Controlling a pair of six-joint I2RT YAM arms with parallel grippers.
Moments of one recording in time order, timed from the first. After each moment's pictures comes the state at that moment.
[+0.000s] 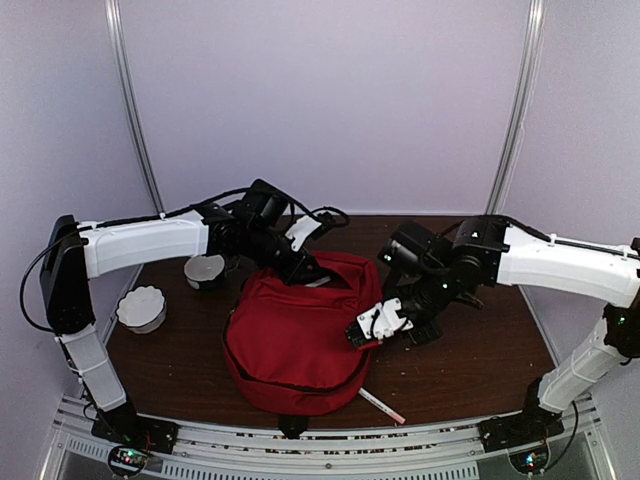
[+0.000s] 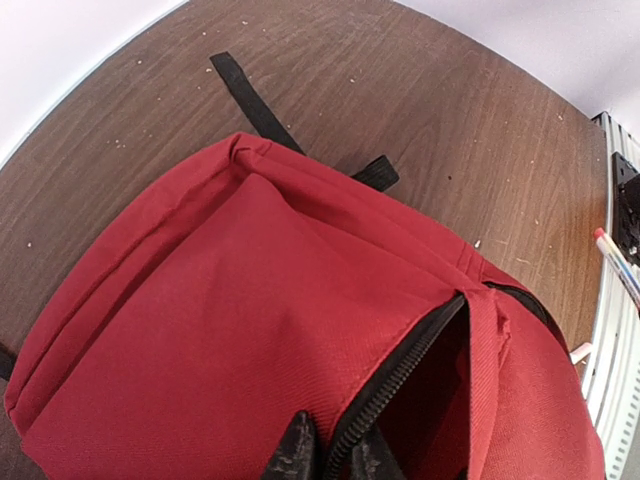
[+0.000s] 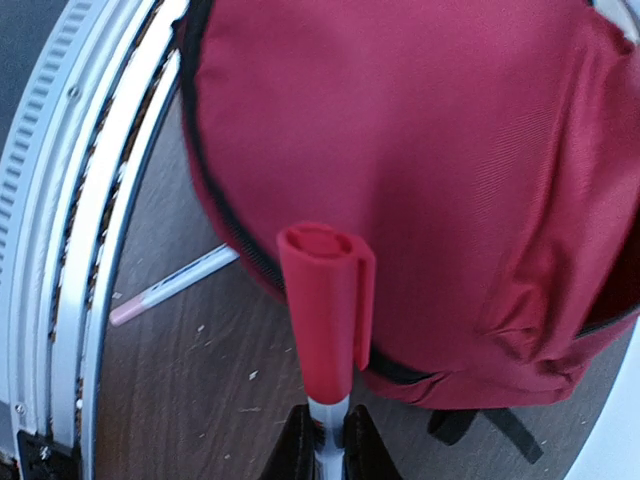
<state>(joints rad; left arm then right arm) -0.80 1.78 1.44 -0.45 0.30 0.09 1.03 1.48 1.30 -1.02 -0.10 -0.91</state>
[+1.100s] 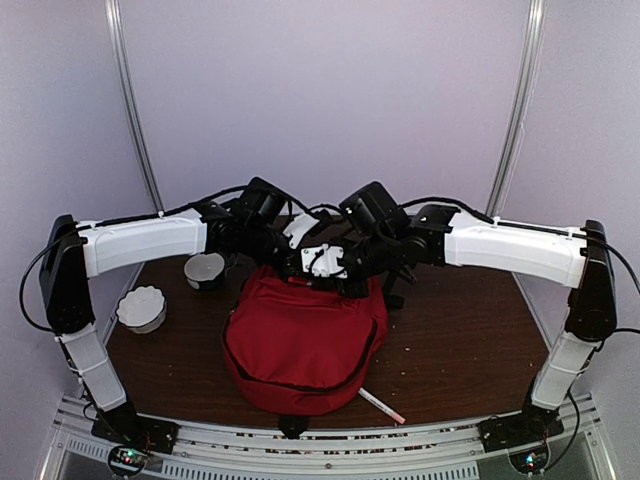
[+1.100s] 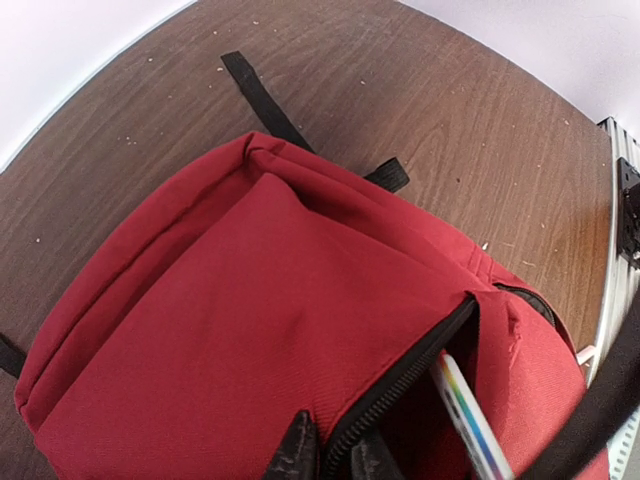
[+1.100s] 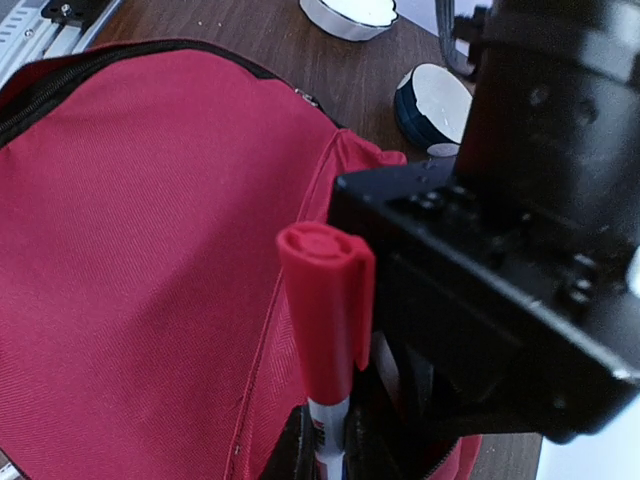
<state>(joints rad) -0.79 1.77 1.45 -0.46 0.29 0.09 0.94 1.74 1.51 -0.52 -0.20 -0.83</state>
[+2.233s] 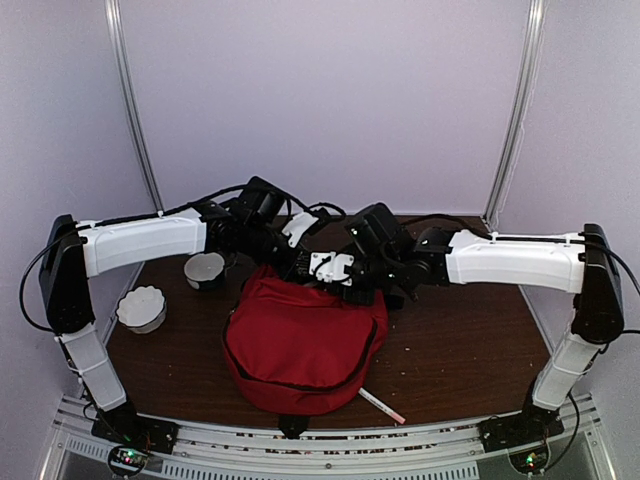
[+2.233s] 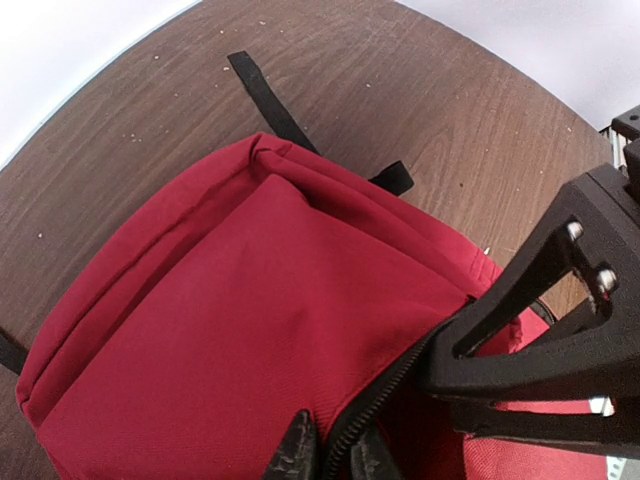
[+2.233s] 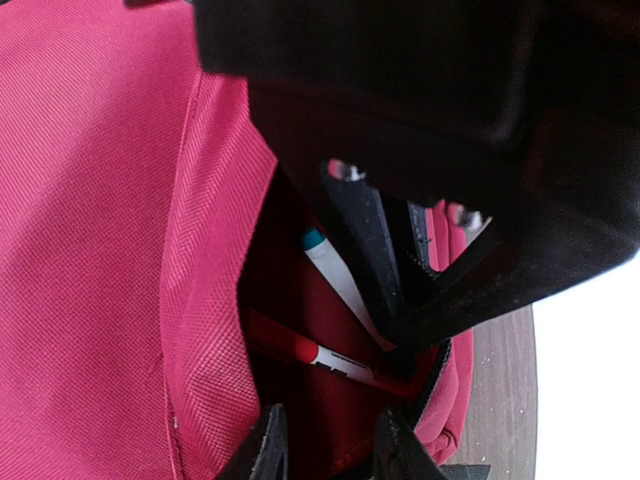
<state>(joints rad) -0.79 1.77 1.45 -0.45 0.29 0.08 0.95 1.71 1.34 -0.36 0.09 -0.67</state>
